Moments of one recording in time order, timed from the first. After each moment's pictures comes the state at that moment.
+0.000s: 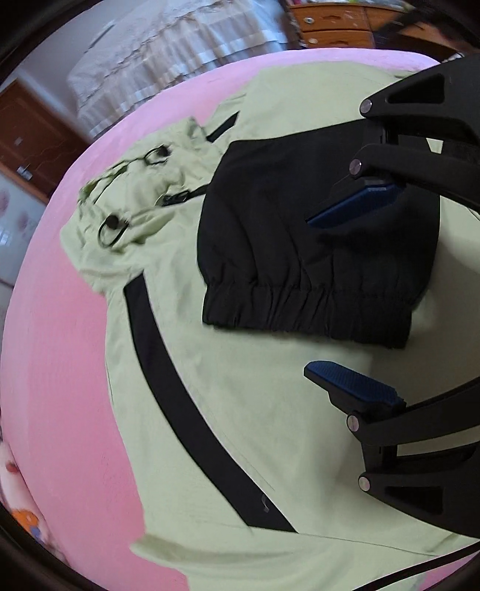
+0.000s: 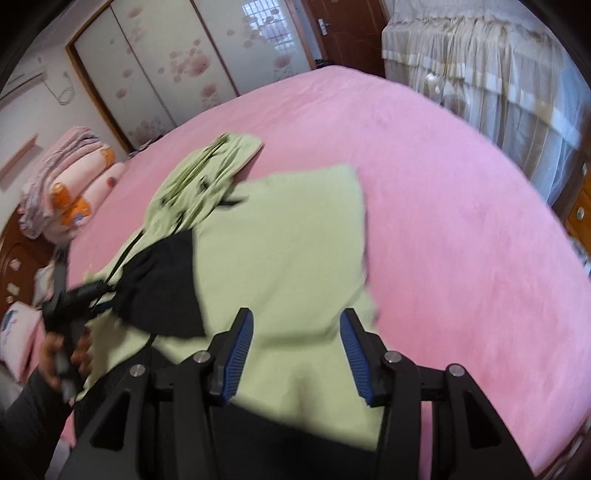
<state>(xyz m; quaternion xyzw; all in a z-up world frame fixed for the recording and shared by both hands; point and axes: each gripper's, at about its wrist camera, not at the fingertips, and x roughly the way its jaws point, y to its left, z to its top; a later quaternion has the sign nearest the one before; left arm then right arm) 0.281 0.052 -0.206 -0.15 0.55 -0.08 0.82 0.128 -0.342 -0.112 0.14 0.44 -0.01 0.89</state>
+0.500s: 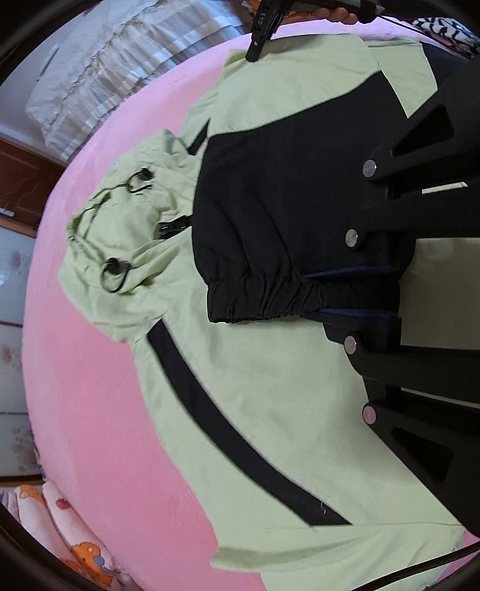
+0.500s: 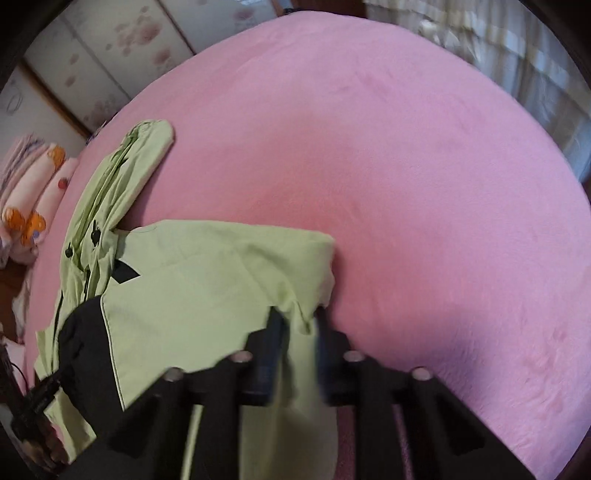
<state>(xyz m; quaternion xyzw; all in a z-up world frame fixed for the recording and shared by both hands) 0.286 0.024 -0.188 -0.05 0.53 -0.08 0.85 0.309 -0.400 -0.178 0.15 0.53 -0.03 0.83</state>
